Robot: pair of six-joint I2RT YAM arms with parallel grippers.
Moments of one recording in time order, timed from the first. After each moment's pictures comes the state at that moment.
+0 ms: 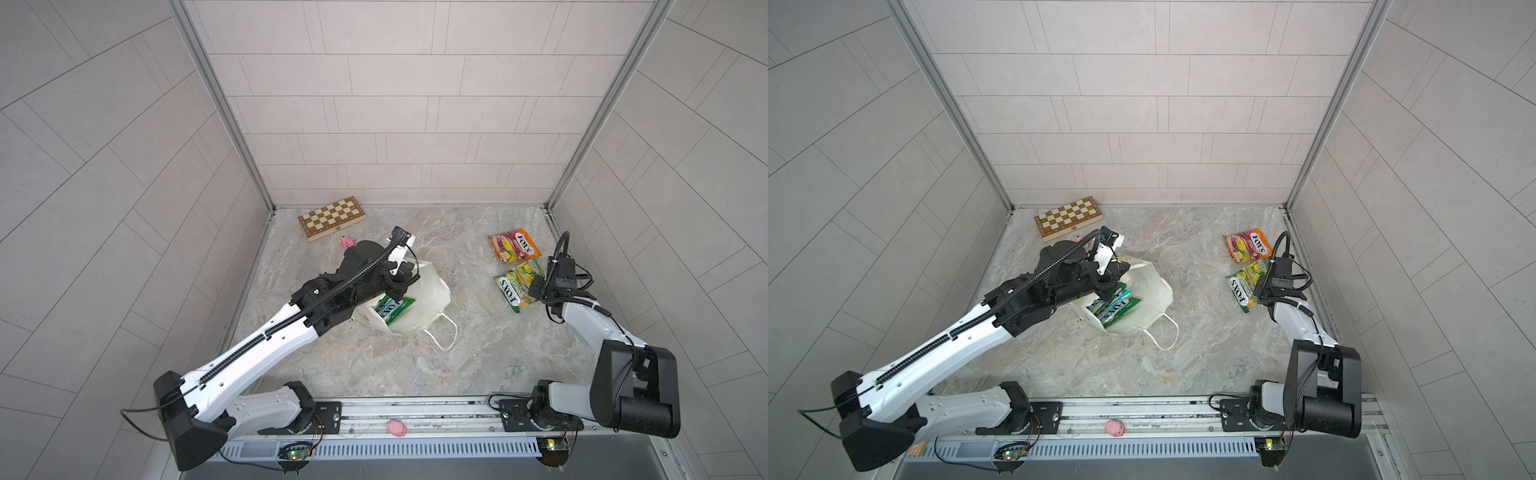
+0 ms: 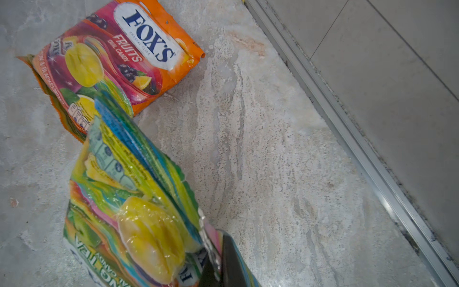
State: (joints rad) left arm -0.83 1.15 1.17 -0.48 -0.01 -0.12; right arm -0.23 1.30 0.67 -0.24 0.20 0.27
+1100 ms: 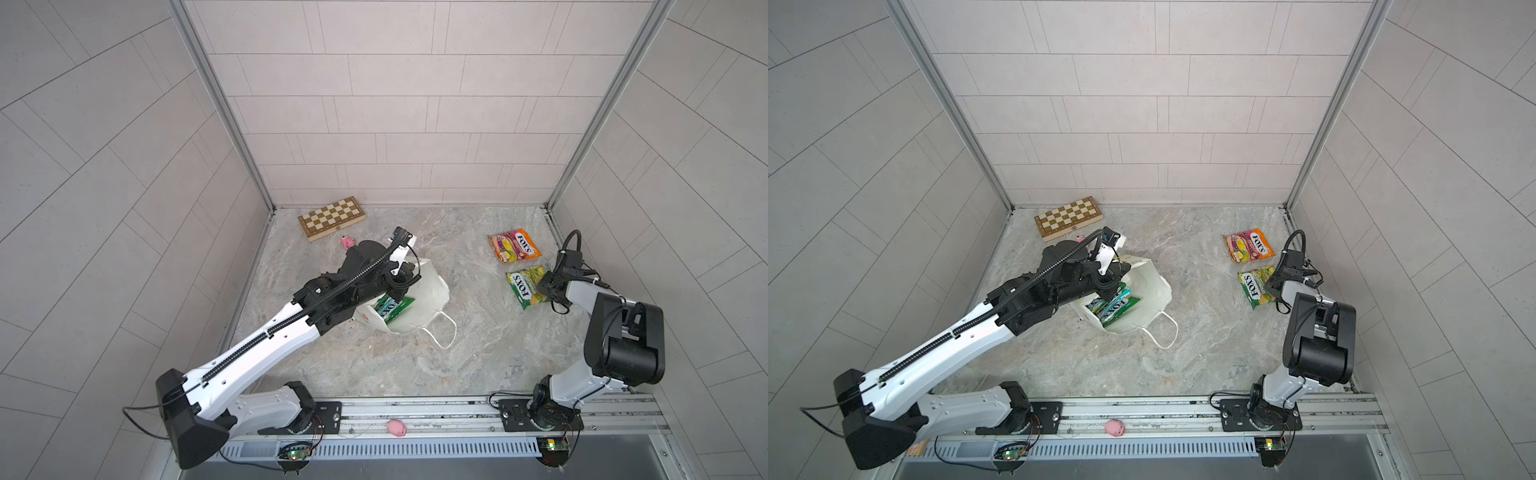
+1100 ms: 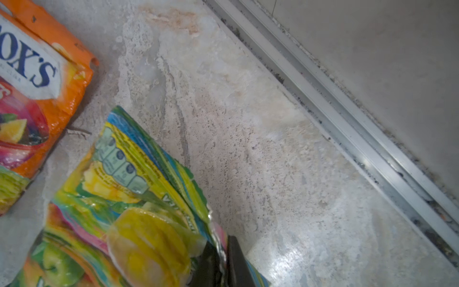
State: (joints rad) left arm -0.83 1.16 1.17 -0.47 -0.01 -0.12; right arm -0.36 1.58 0.82 -0.24 0.17 0.41
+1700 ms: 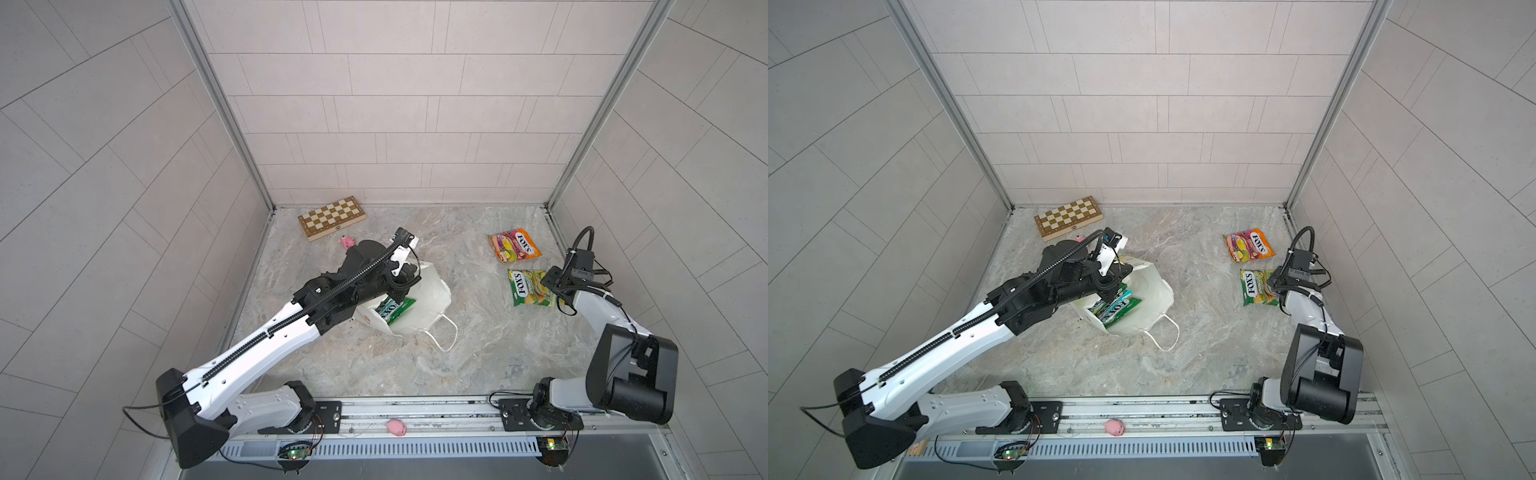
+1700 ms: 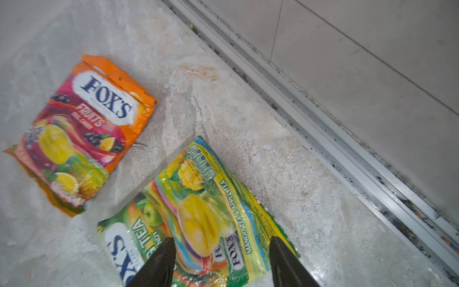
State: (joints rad) left arm -0.83 1.16 1.17 -0.48 0.04 -0.11; right arm -0.37 1.32 0.76 -0.28 0.09 0.41
